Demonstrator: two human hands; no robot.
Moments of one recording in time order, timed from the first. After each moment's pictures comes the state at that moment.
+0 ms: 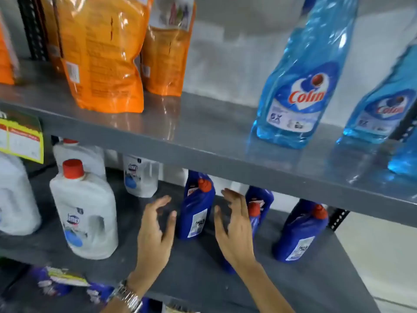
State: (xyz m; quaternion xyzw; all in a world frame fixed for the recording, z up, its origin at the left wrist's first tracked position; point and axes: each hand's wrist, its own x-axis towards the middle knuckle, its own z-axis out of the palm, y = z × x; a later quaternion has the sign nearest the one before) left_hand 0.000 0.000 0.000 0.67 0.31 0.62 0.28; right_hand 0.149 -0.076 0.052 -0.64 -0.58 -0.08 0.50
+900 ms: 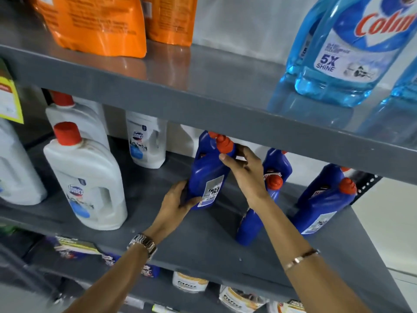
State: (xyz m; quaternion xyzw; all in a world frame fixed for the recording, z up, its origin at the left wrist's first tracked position) left_hand 0.017 0.048 -0.043 0.73 0.35 0.39 0.43; right_hand 0.169 -0.016 0.070 -0.65 -0.46 0.20 0.58
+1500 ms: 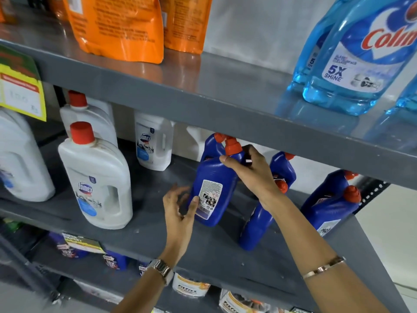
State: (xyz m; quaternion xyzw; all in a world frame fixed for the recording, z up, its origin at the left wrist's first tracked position) left_hand 0.024 0.004 -0.045 0.52 0.36 0.59 0.50; right_hand 0.157 -0.025 0.100 -0.69 -0.48 0.23 0.50
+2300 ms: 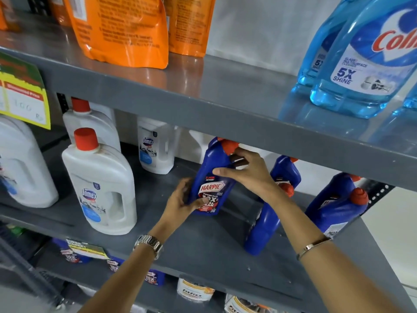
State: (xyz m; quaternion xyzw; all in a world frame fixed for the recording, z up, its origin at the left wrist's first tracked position) left_hand 0.010 0.061 -0.034 0.61 0.29 0.44 0.59; right_hand 0.171 0.003 0.089 -0.69 -0.57 0.18 0.42
